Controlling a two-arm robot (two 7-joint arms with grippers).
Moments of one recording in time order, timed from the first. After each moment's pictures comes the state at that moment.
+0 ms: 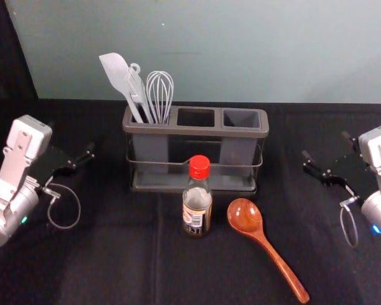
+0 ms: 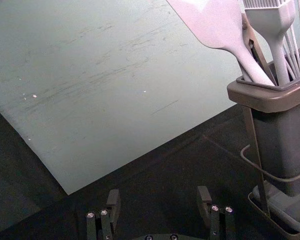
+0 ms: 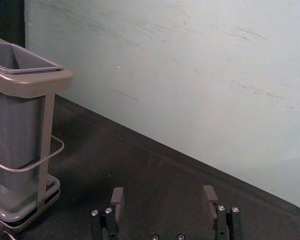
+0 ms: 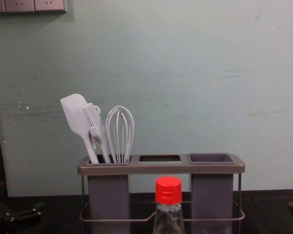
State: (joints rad) left arm -0.20 0.60 0.45 -1.41 -0.25 -0.12 0.03; right arm 0.20 0.60 -0.45 -1.41 0.25 -0.12 -0.03
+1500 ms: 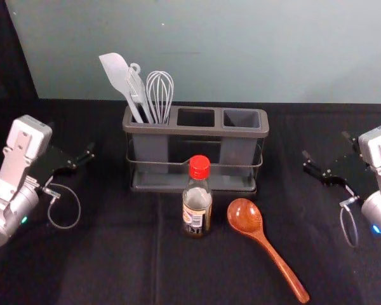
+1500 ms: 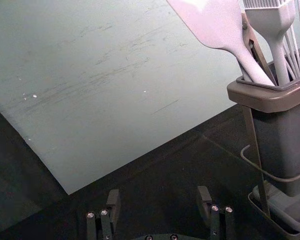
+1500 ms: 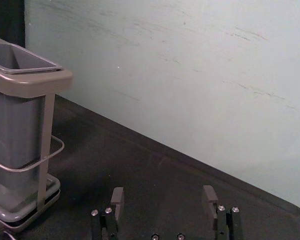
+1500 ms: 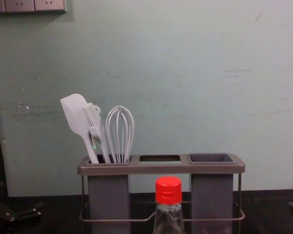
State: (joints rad) left arm -0.20 0.60 0.45 -1.41 -0.25 -0.12 0.03; right arm 0.20 0.60 -0.45 -1.41 0.25 -0.12 -0.03
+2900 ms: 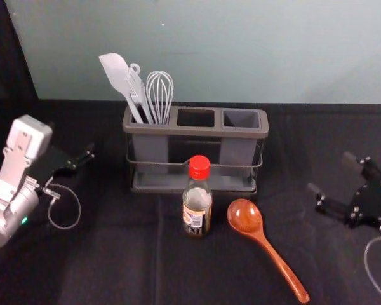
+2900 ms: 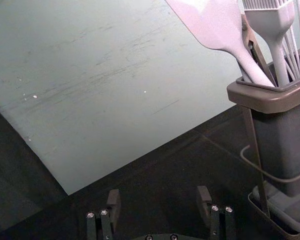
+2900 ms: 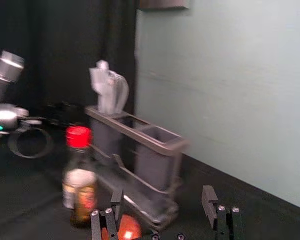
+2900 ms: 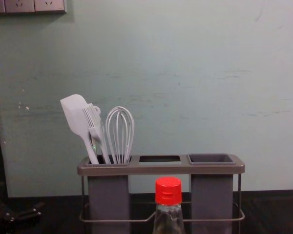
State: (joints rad) left arm -0.20 0.60 0.45 -1.41 -0.25 -0.12 0.03; right arm -0.22 0.83 -0.18 -1.82 0.56 -0.25 0.36
